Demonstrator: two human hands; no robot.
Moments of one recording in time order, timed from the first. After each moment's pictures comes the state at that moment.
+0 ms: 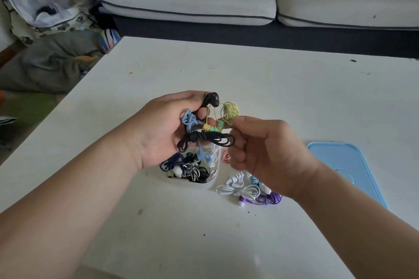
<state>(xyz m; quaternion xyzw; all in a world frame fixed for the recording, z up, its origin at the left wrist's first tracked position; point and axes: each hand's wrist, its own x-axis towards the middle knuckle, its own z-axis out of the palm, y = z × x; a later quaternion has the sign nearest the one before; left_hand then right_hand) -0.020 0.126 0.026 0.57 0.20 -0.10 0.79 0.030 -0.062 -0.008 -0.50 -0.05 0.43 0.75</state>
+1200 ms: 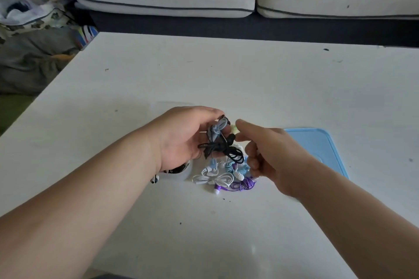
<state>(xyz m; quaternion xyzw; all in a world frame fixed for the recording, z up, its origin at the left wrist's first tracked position) -0.004 0.055 0.009 0.58 0.26 -0.19 0.75 0.033 -0.117 -0.028 -0.70 0.11 0.34 0.62</state>
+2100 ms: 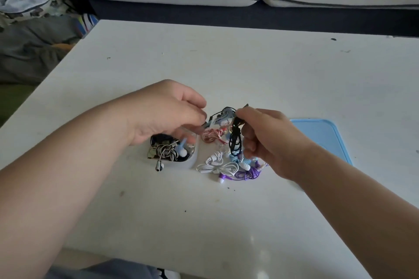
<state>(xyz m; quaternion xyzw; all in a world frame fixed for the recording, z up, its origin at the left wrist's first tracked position) -0.015 0.095 0.026 0.78 0.21 -0.17 0.56 0.034 -0.102 -0.030 -0.69 0.05 0.32 0.65</state>
